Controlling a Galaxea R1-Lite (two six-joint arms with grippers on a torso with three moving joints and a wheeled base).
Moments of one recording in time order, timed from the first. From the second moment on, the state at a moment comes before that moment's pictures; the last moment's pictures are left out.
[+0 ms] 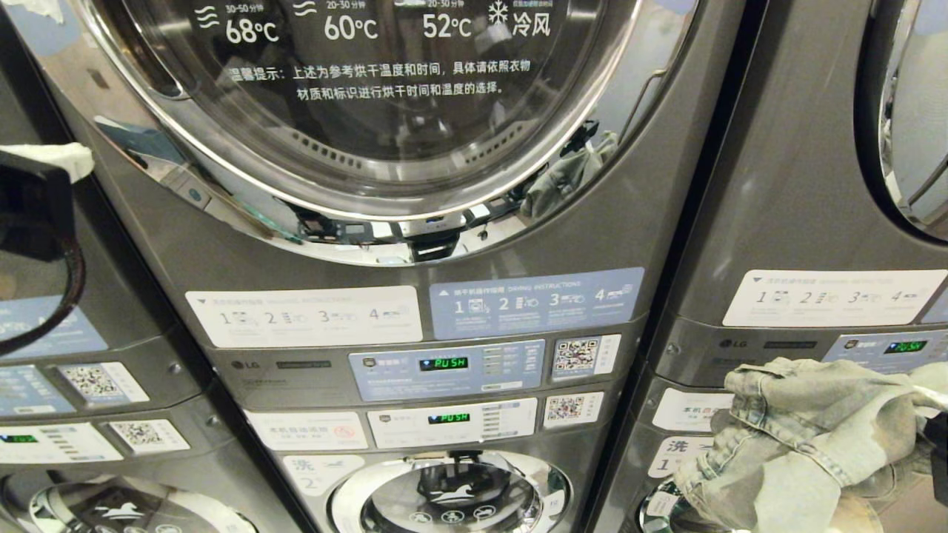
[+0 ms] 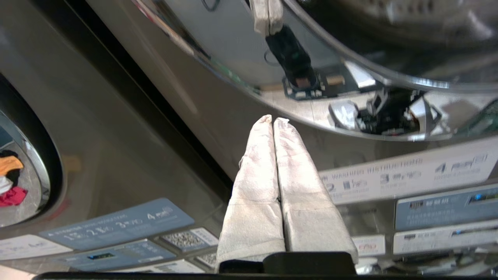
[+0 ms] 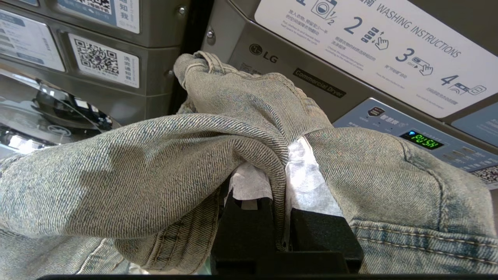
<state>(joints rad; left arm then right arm) -0.42 1.13 -1.06 -0.06 0.52 0.42 -0.05 0.97 -0.40 -0.28 0.10 -0.44</state>
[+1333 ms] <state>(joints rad) -0.42 0.79 -0.62 -0.05 0.51 0.46 -0.05 0.91 -0.29 -0.29 0.07 -0.48</state>
